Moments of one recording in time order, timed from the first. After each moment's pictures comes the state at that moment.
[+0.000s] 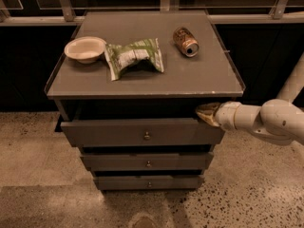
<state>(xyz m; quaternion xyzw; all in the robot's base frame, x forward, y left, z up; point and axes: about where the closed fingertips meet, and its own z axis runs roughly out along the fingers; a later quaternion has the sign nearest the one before) 0.636 -0.203 0.681 -0.44 0.74 0.11 0.50</state>
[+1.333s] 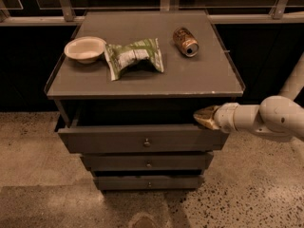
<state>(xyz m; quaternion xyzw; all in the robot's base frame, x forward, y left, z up) 0.619 -0.192 0.679 -0.47 0.74 0.14 0.46</state>
